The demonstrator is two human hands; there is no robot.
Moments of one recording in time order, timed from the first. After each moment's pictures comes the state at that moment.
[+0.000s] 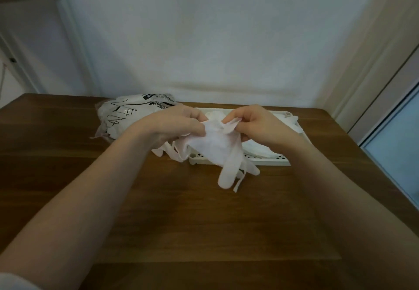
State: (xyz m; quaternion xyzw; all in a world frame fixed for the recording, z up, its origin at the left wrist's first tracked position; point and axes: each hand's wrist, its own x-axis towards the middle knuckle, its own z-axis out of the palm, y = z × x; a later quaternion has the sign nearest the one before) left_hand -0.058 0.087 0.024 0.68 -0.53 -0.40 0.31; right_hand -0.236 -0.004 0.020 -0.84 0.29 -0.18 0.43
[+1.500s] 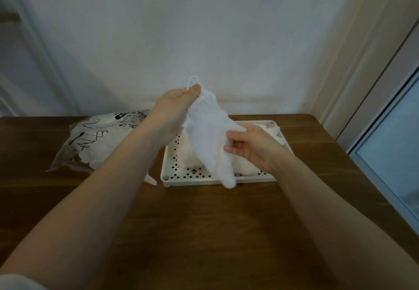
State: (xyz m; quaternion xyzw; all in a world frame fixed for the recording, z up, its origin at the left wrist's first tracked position) left_hand -0.110 0.021 0.049 0.59 -0.41 -0.37 0.59; right_hand -0.267 -0.058 -0.009 -0.51 0.32 -0.26 0.75
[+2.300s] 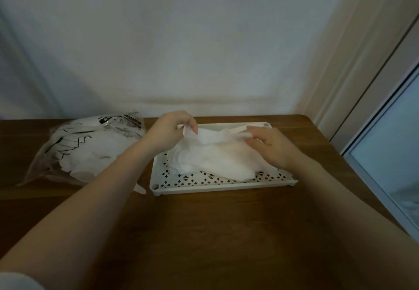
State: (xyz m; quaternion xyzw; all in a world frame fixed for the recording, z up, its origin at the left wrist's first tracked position) left_hand -0.063 -0.024 -0.014 0.65 -0.65 -0.17 0.35; right_hand -0.311 -0.103 -0.017 -0.88 0.36 -0.15 0.25
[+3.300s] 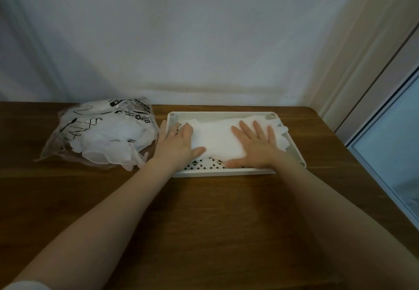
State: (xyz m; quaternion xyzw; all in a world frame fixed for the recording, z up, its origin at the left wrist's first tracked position) left_hand -0.082 0.009 -0.071 0.78 -0.62 -0.01 0.00; right_hand -0.277 -0.101 -0.077 -0.90 0.41 0.09 0.08
